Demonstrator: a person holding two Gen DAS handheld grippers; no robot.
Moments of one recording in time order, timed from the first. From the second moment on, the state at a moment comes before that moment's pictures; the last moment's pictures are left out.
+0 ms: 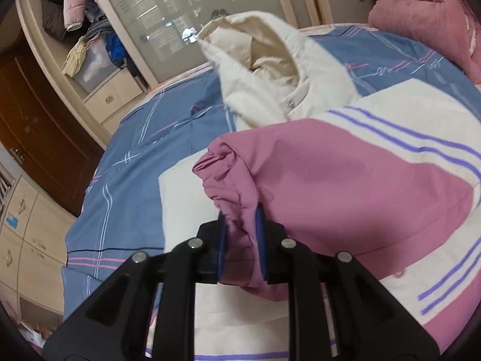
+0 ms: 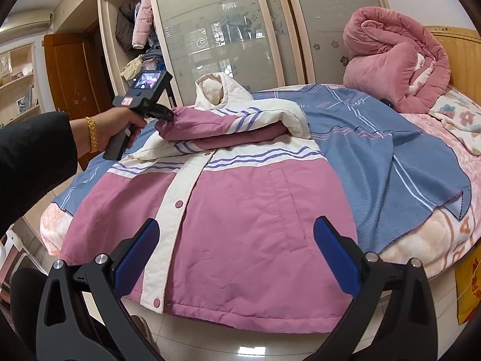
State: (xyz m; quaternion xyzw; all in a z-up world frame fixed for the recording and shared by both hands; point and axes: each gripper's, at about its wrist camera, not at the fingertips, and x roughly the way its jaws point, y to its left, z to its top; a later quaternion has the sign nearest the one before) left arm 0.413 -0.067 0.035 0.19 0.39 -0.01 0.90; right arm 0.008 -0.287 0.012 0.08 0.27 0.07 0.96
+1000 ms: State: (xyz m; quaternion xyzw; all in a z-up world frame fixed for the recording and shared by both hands) left arm 0.413 -0.017 -0.014 0.26 0.38 0.07 0.89; right arm 0.024 -0.272 0.001 0.06 0.29 0.07 0.95
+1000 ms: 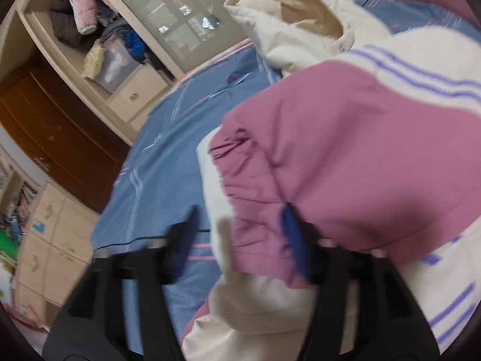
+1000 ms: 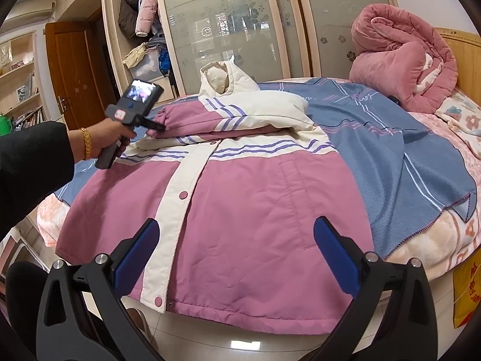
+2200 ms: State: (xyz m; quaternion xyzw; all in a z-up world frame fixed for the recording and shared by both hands) left arm 0.059 0.002 -0.001 0.02 0.30 -0.08 0.95; right arm 0.010 -0.236 -0.009 -0.01 0.24 0.06 0.97
